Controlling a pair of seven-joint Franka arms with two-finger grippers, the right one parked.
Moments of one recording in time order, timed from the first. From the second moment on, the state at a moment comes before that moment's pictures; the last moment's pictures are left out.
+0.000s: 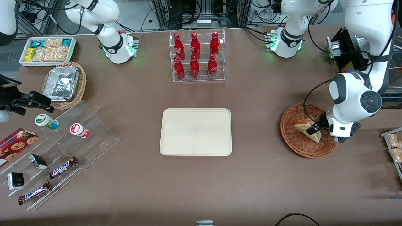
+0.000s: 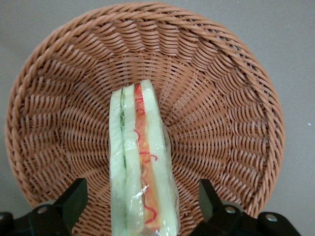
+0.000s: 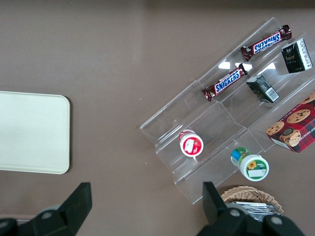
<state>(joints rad) 0.01 0.29 0.03 -2.12 -0.05 2.32 -0.57</state>
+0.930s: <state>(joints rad) -0.01 0.27 0.01 -2.07 -0.01 2.18 -0.56</state>
